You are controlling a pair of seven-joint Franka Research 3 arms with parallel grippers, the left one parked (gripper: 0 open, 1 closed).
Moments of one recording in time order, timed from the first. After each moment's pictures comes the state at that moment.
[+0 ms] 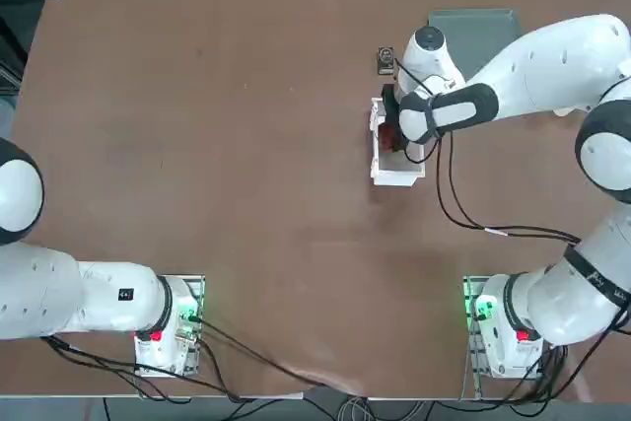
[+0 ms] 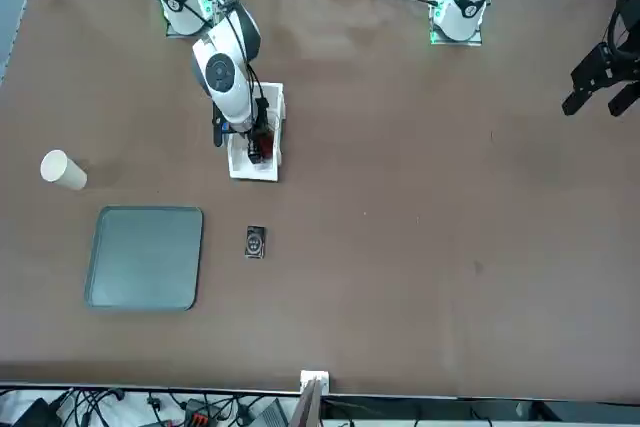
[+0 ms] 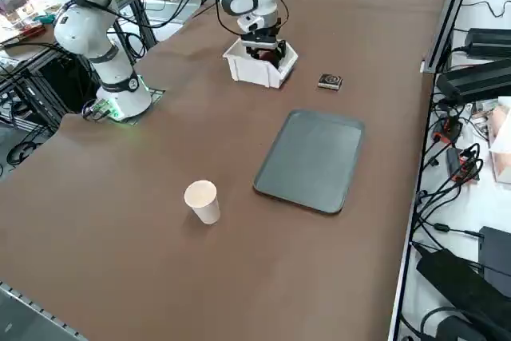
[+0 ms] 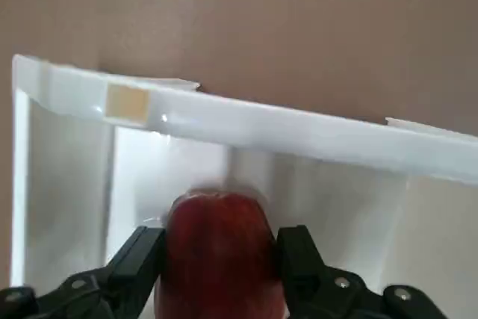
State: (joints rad) arm 0.32 0.34 0.28 -2.26 -0.04 2.59 2.07
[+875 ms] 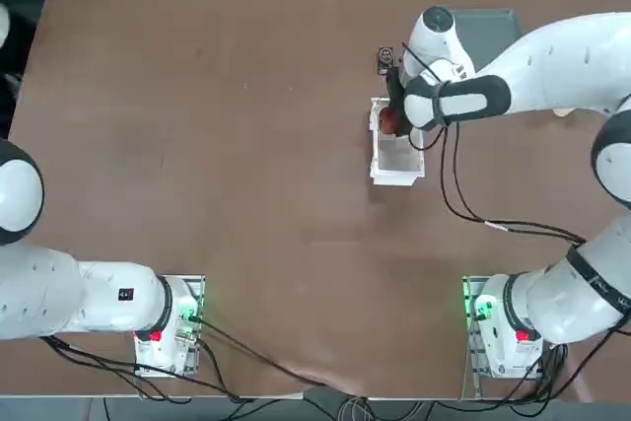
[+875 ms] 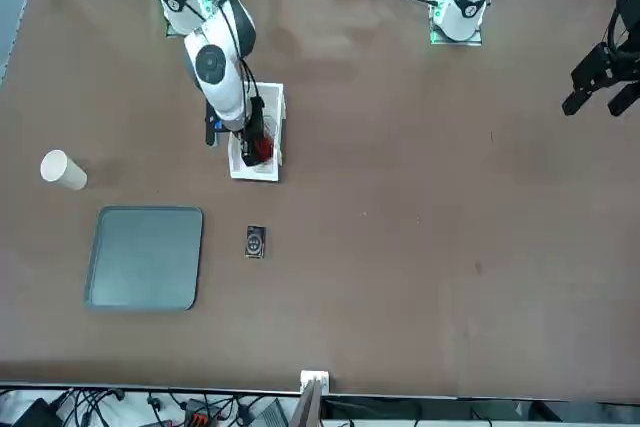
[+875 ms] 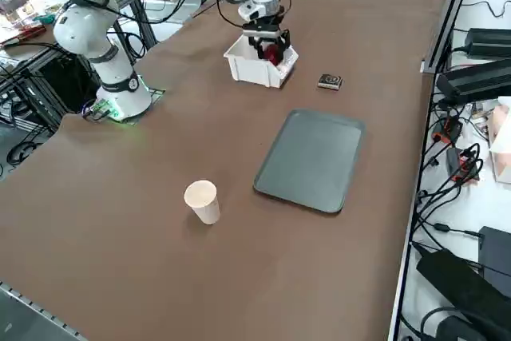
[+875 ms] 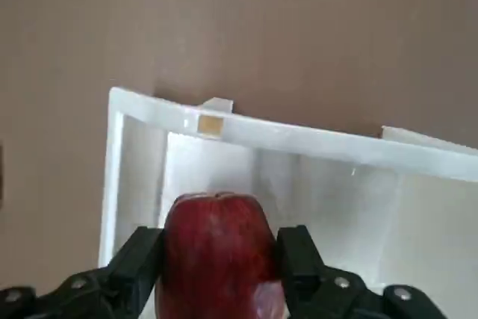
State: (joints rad) arm 0.30 0.24 0.28 -2.25 -0.04 2.49 2.06
